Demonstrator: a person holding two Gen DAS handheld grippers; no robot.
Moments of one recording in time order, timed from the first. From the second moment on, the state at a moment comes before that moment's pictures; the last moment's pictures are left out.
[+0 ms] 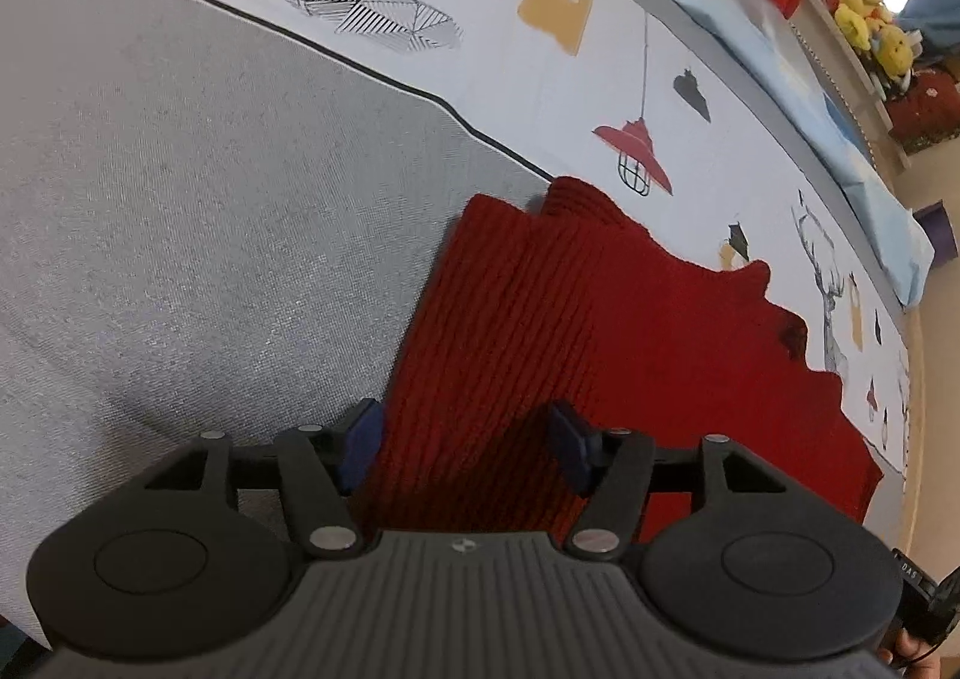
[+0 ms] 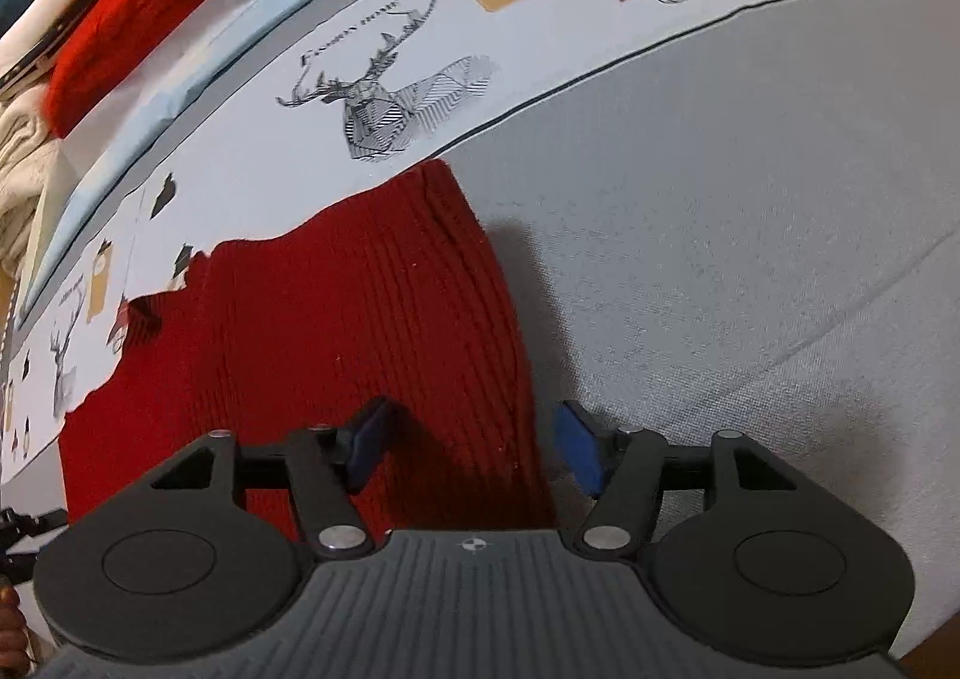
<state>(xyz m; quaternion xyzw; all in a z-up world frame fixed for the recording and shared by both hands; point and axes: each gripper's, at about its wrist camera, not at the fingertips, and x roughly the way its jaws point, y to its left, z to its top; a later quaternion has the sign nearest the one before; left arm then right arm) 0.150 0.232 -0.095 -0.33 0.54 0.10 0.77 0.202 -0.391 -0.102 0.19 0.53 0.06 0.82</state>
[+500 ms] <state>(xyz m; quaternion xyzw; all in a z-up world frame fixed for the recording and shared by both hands) 0.153 0.232 -0.097 -0.33 0.54 0.11 0.77 0.199 -0.386 -0.096 0.17 0.51 0.07 0.84</state>
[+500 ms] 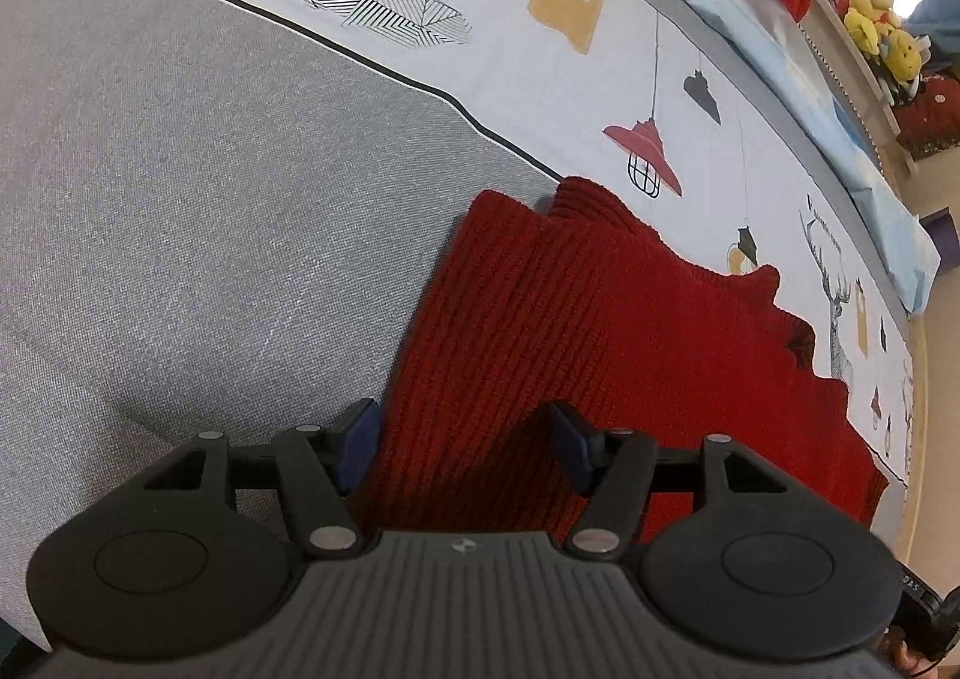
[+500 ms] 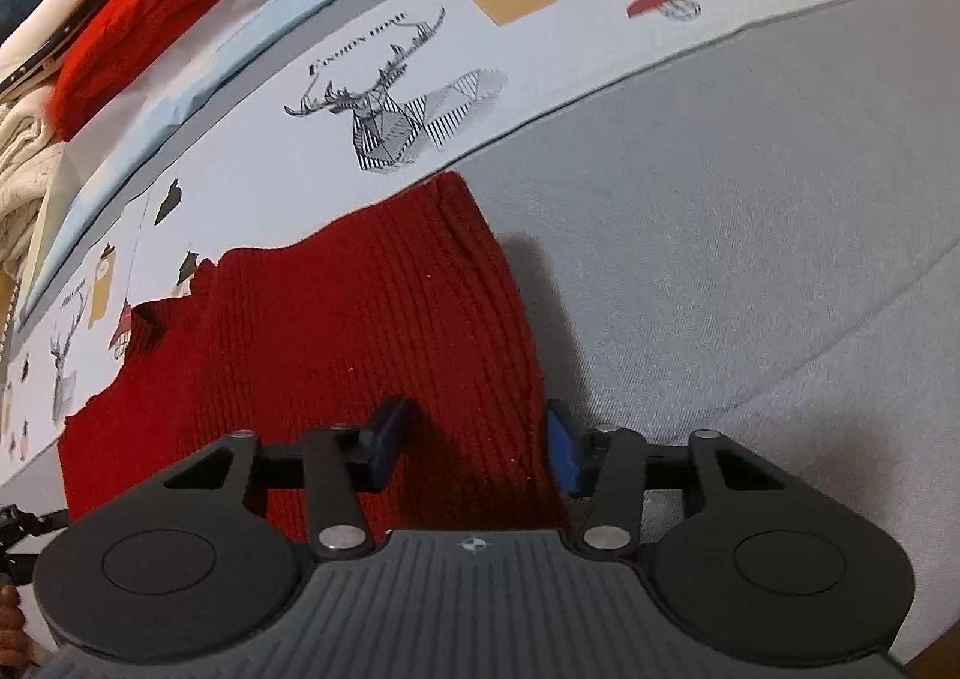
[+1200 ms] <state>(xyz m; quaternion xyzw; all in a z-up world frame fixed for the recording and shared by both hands) 0.141 0.208 -0.015 -0.23 0.38 0.08 0.89 0.178 -0.371 -0.027 0.09 0.31 0.09 0.94</state>
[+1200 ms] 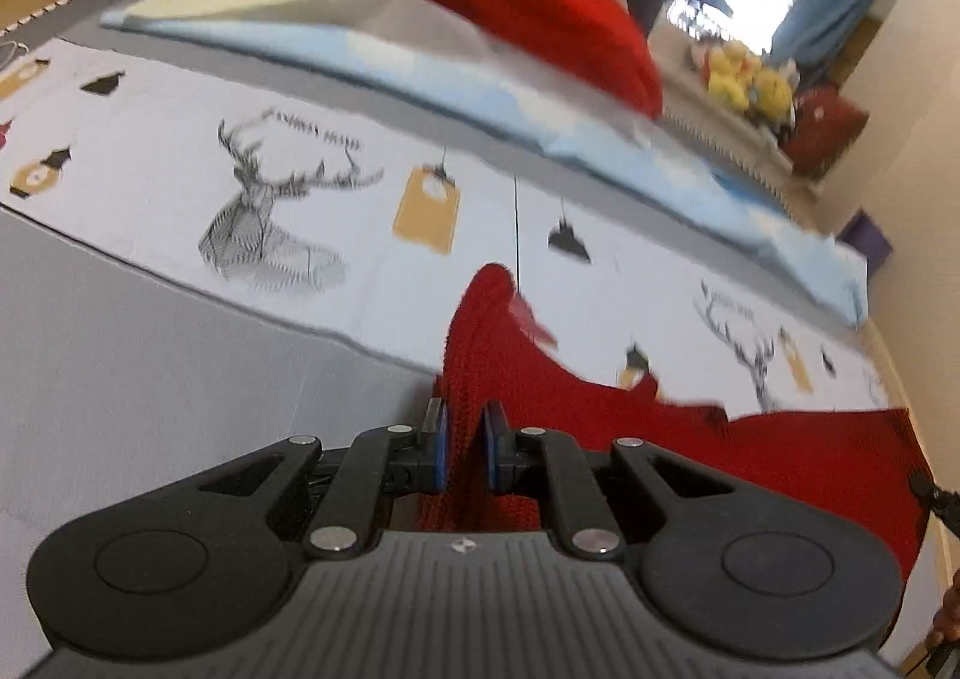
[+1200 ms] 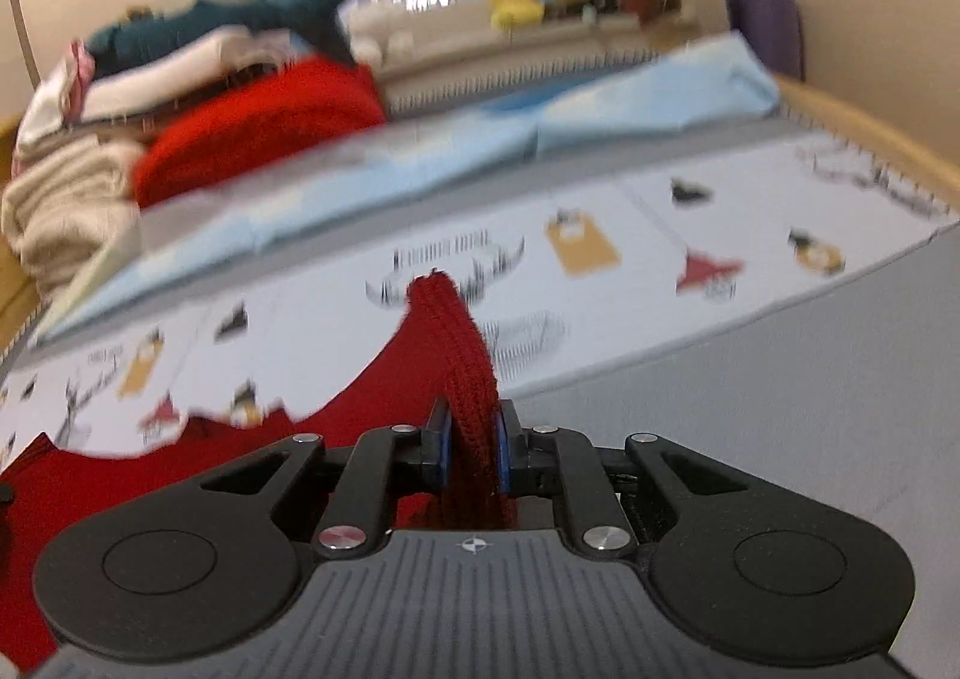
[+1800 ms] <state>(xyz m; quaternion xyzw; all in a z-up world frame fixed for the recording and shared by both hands) 0.128 0.226 -0.072 -0.29 0.55 0.03 0.79 0.189 -0.396 -0.096 0.13 0.51 0.04 0.85</state>
